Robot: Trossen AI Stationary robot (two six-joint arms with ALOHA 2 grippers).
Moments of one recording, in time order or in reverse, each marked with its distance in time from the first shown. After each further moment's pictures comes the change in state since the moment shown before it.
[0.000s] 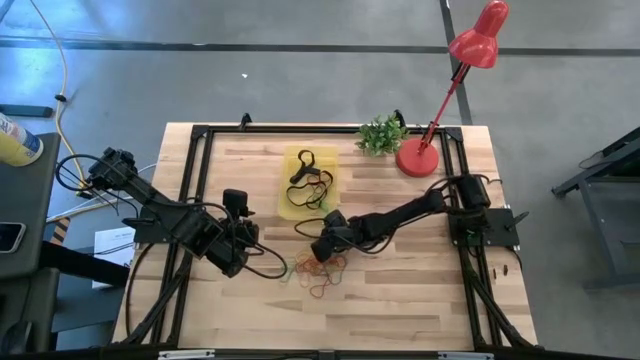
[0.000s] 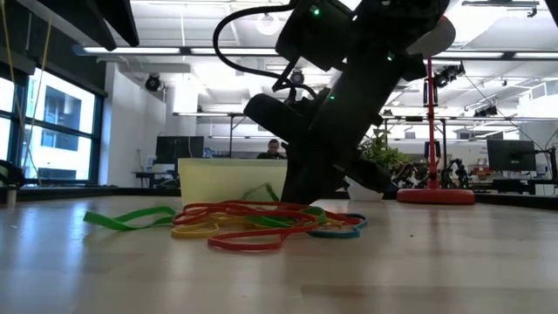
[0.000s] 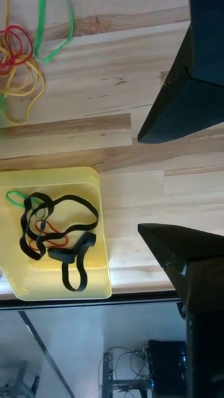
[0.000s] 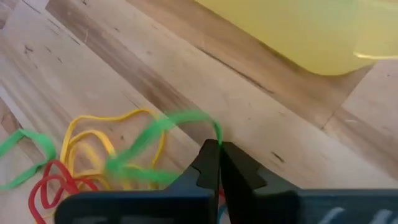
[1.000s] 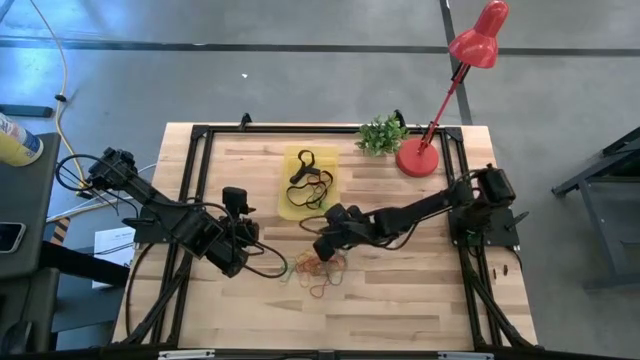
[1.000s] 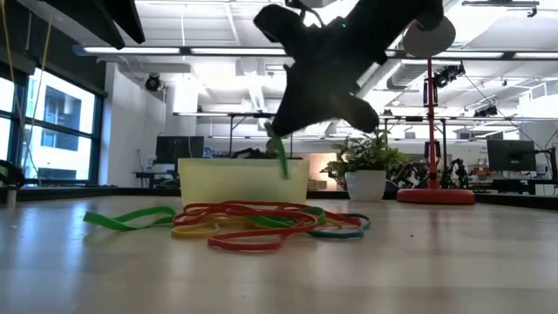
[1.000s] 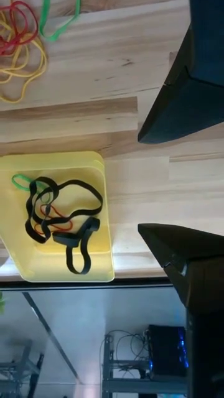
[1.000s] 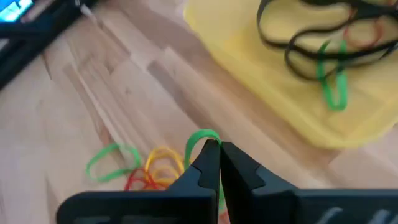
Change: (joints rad) left arm 0.000 0.000 0.000 -0.003 -0.063 0.000; right arm 0.016 -0.211 -0.003 0.020 0.144 -0.206
